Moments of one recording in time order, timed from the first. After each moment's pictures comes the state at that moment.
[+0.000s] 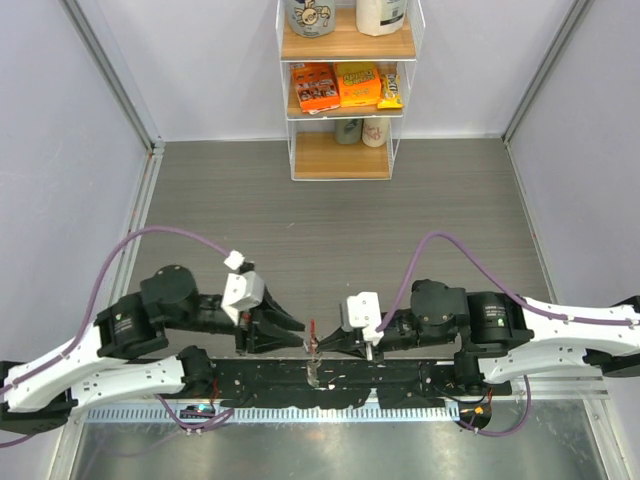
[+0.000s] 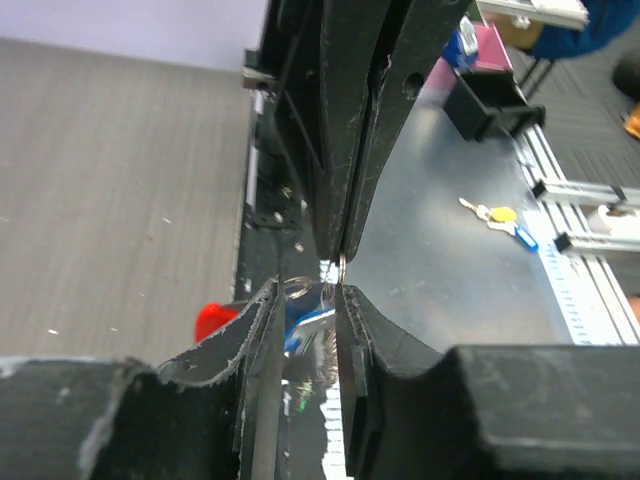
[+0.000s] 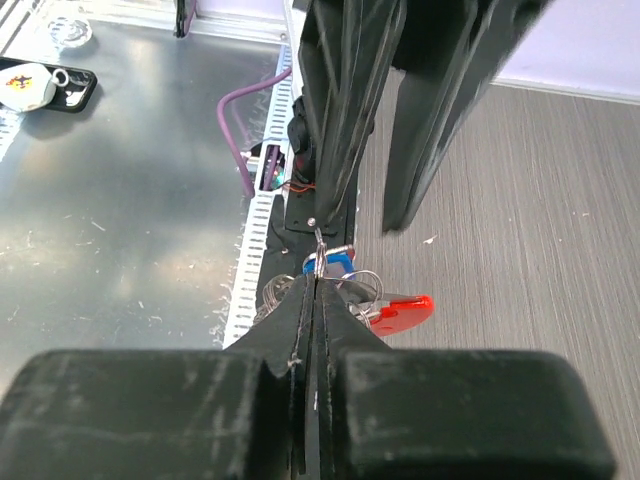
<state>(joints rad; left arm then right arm) -1.19 0.65 0.99 -0.49 0.47 -0.14 1.53 0.92 1.09 -0.39 -0.09 -0.12</state>
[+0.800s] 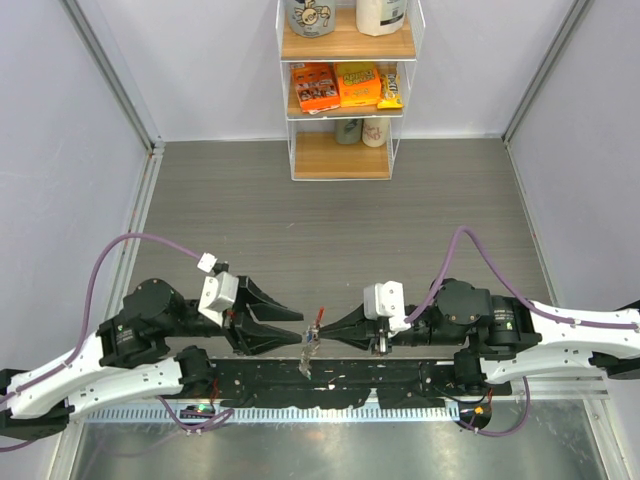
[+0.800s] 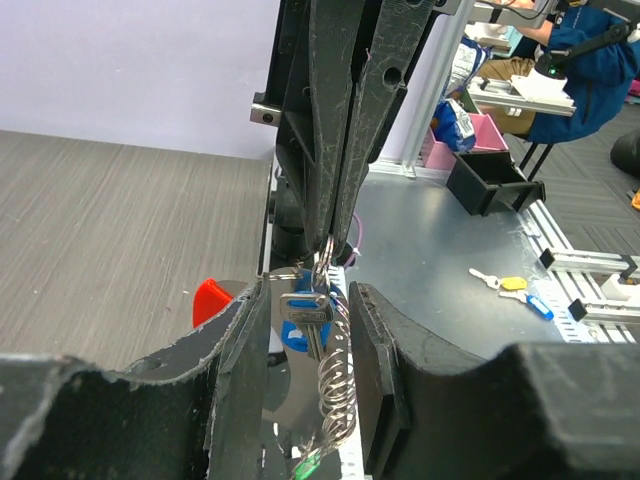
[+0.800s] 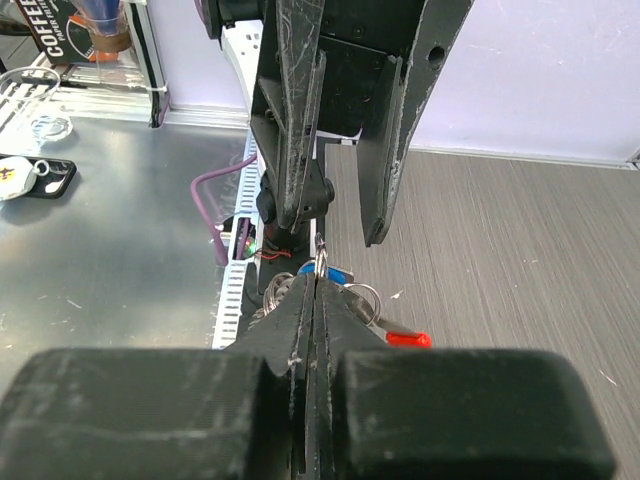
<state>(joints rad) -1.19 0.51 0.82 -0.21 0.39 -0.19 1.53 0.82 0.99 -0.18 -0.02 -0.10</state>
